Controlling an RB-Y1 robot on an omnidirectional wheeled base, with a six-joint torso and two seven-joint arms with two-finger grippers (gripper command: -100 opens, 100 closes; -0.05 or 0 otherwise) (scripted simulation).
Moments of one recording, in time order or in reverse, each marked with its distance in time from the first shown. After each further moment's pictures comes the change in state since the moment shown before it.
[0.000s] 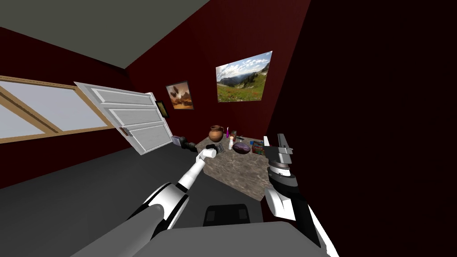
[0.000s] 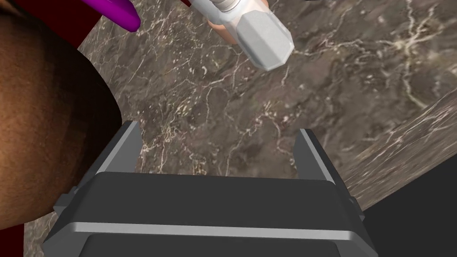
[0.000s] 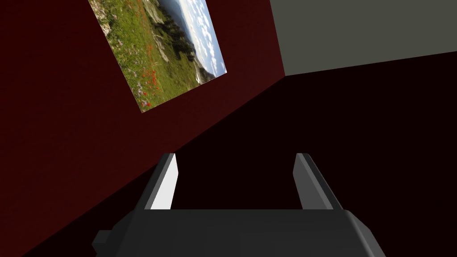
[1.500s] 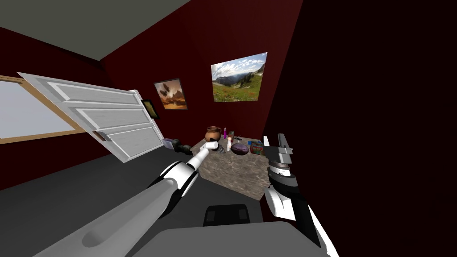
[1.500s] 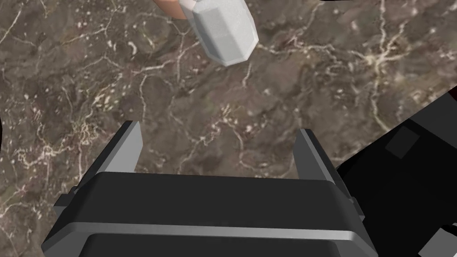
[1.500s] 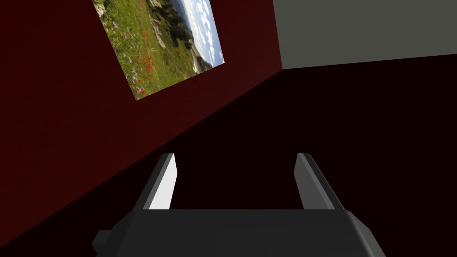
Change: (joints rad) left arm -0.327 -0.001 0.000 0.441 0.146 0.277 0.165; right arm 0.000 0.000 0.000 0.000 0.000 0.000 0.000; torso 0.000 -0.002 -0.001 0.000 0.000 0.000
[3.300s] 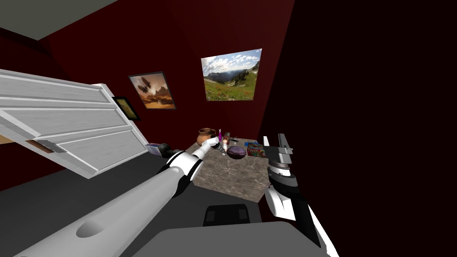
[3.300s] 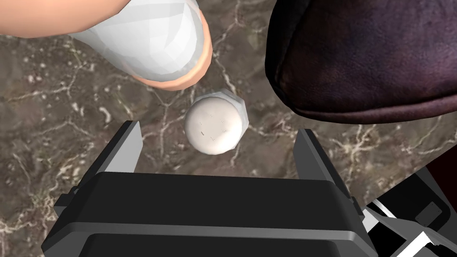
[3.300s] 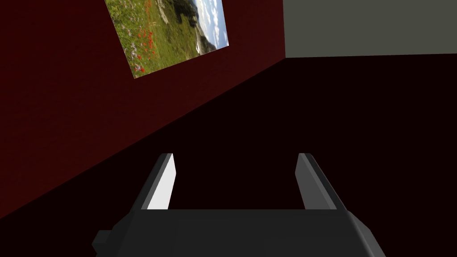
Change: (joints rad) left arm -0.214 -0.039 0.124 0.326 -0.007 0.137 0.083; right arm 0.000 0.000 0.000 0.000 0.000 0.000 0.000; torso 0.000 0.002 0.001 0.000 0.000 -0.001
